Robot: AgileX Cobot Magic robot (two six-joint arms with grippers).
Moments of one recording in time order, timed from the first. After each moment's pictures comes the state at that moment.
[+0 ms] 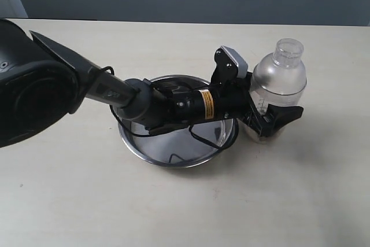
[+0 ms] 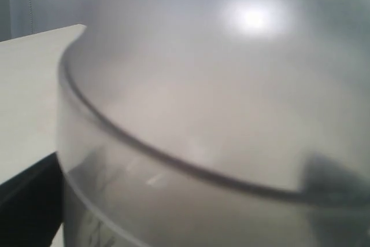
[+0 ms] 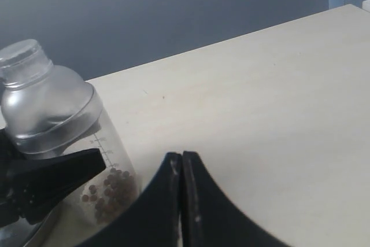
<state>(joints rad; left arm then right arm) -0.60 2.38 -1.34 0.68 -1.02 -0.59 -0.07 0.00 0.00 0.25 0.32 0.06</state>
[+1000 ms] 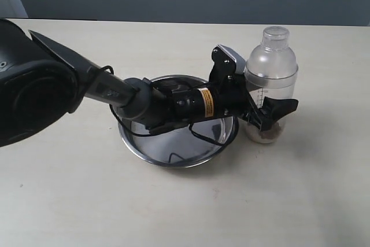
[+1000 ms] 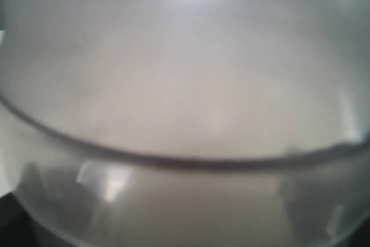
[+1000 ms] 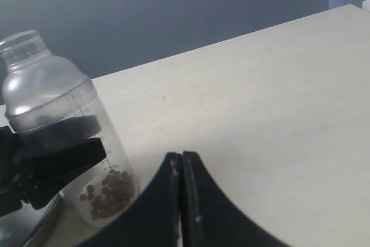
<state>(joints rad) -0.60 2.38 -1.34 0.65 -0.99 -0.64 -0.07 0.00 0.00 0.25 0.32 0.06</state>
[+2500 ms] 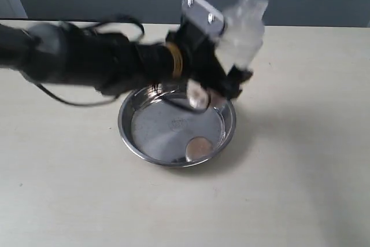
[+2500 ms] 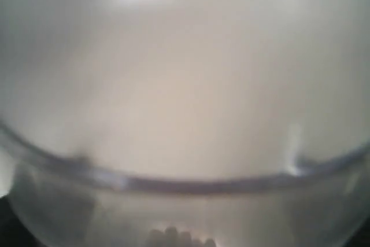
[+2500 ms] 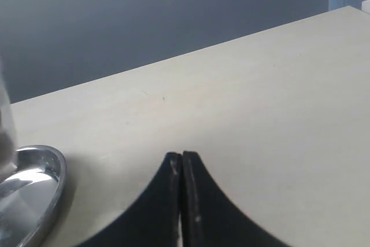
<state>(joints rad) -0.59 1.84 -1.11 0.55 -0.31 -0.38 -0.07 0.00 0.00 0.25 0.32 0.06</state>
